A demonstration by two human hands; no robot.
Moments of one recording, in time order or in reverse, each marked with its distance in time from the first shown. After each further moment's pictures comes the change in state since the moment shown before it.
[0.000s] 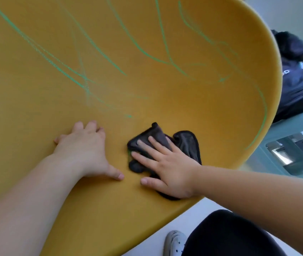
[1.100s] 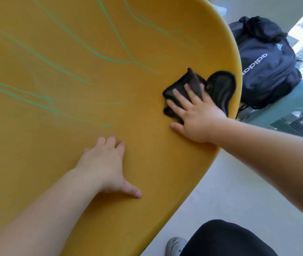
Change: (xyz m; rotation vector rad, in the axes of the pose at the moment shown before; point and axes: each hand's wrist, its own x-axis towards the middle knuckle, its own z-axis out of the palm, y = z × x) left_hand 0.011 0.092 -0.005 0.090 -0.049 0.236; right_hand -0.019 0.147 -0.035 -0.298 0.138 0.536
